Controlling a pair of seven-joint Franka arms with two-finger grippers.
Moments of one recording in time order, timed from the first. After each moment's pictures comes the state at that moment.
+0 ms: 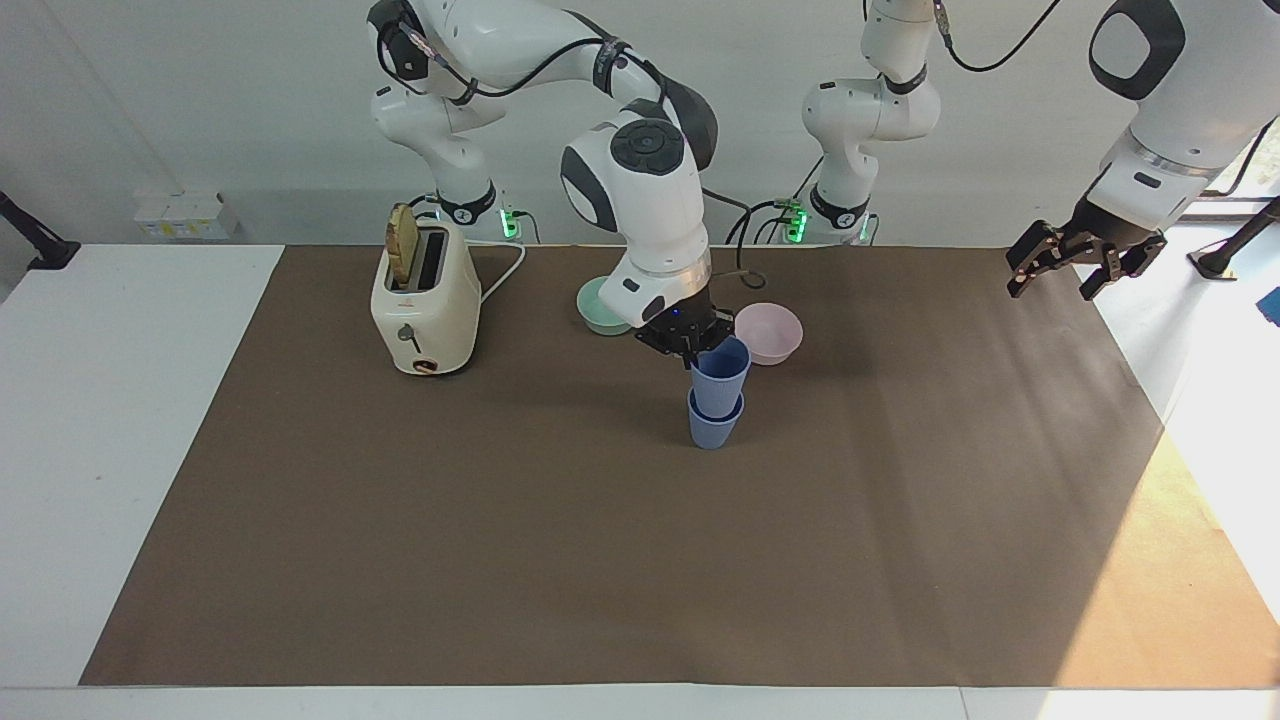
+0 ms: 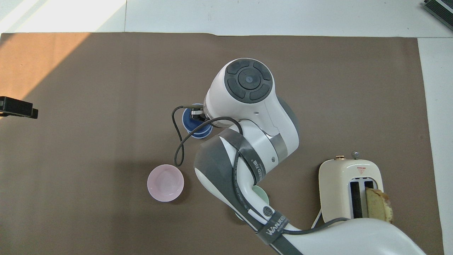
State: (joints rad) left arm -0.09 0.00 0.13 -1.60 -0.04 1.63 0.13; right arm 0.41 0.46 0.24 -1.36 0.04 1.94 0.67
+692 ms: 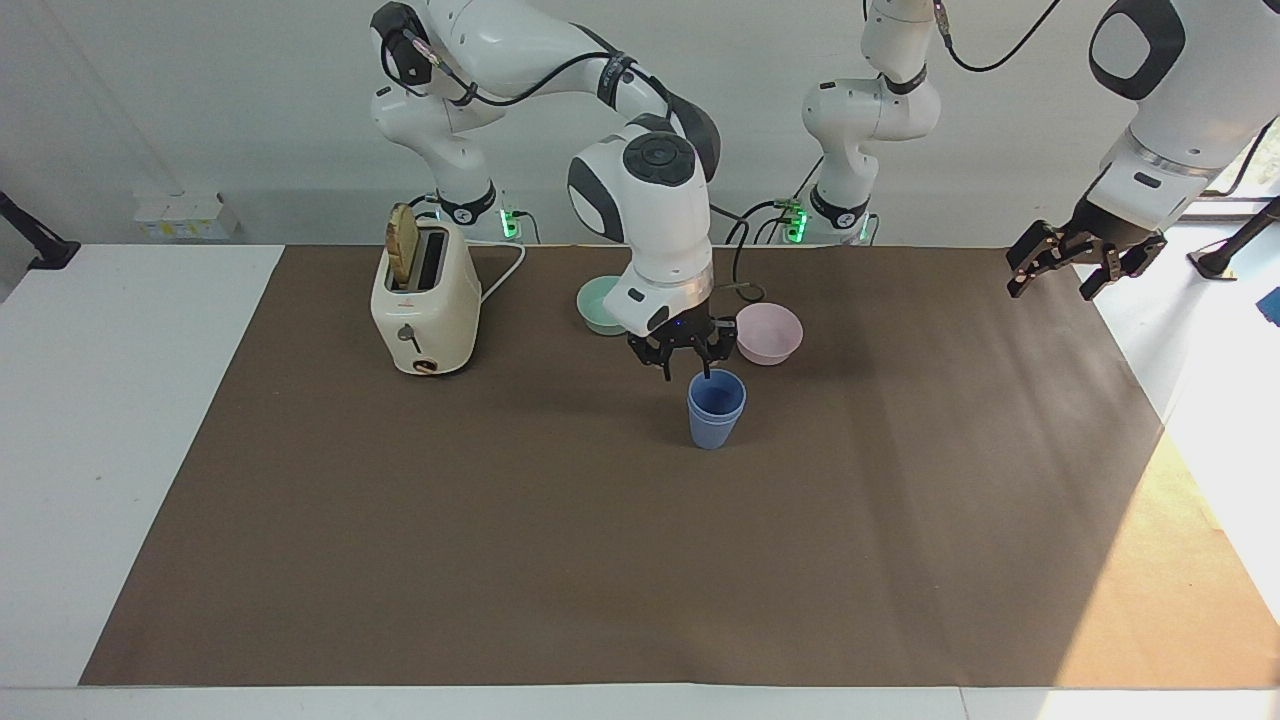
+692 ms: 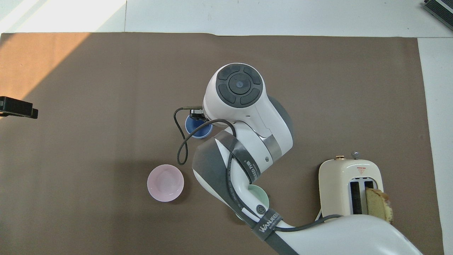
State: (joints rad) left arm -0.09 0.00 0.13 -1.60 -0.04 1.63 0.13; right arm 0.41 0.47 0.24 -1.37 -0.05 1.95 0.67
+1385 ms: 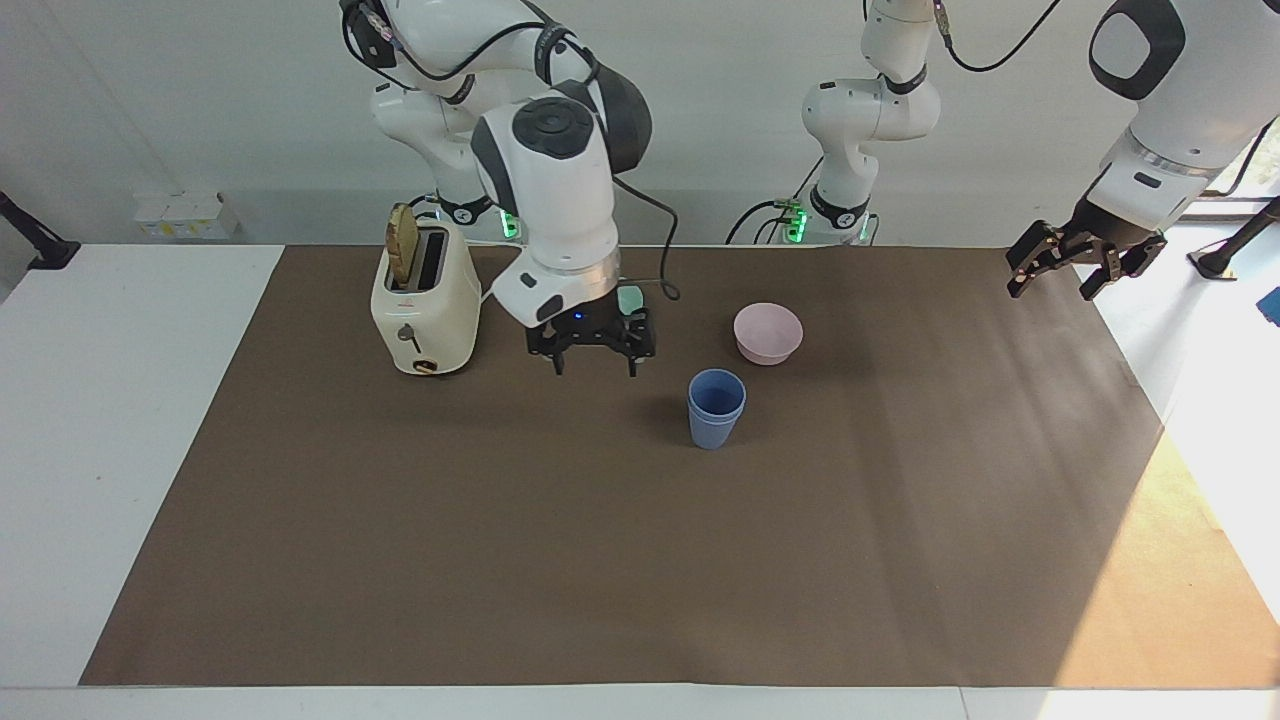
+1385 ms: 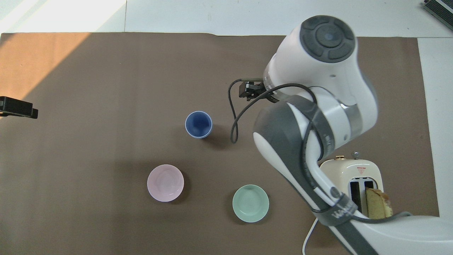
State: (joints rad) left arm -0.09 0.00 0.13 -1.60 -0.04 1.63 0.13; right arm 0.20 0.37 0.22 -1.31 -0.06 1.71 0.49
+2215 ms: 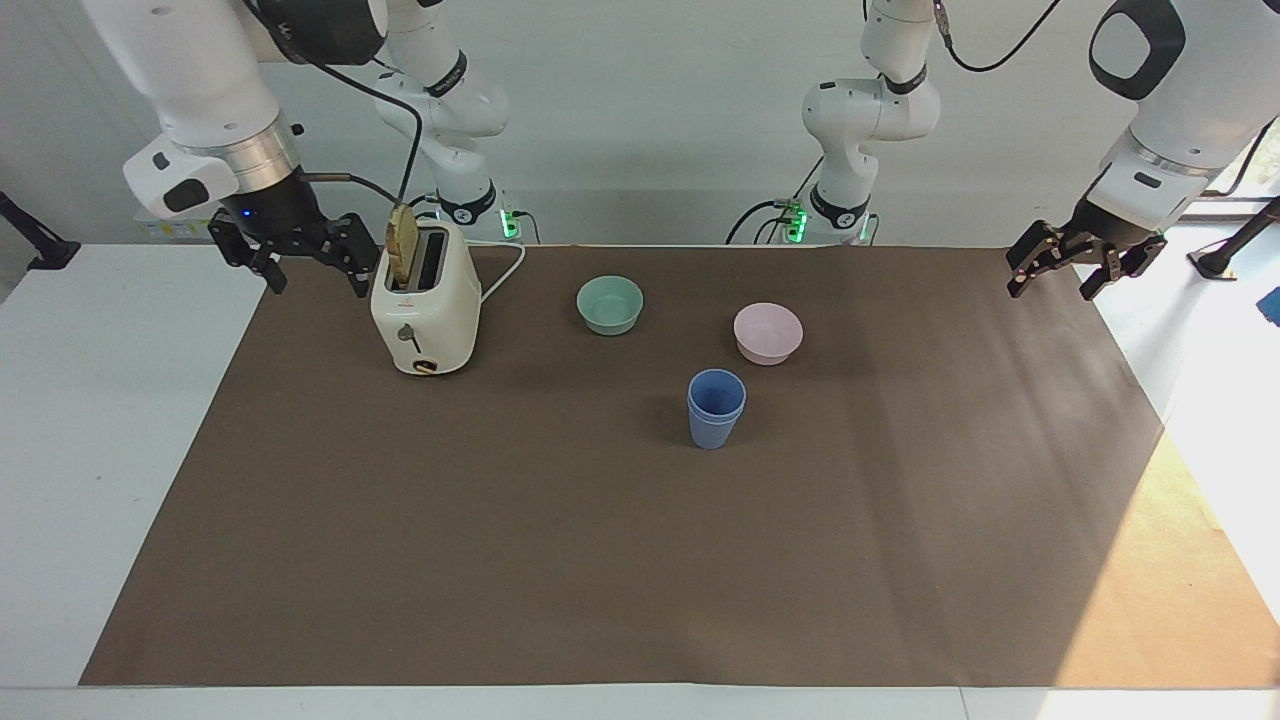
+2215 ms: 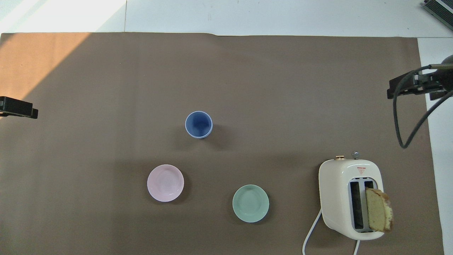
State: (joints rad) left arm -0.09 0.00 0.13 -1.60 -0.04 1.63 0.13; right arm -0.18 0.18 0.21 -1.30 -0.06 1.48 0.07
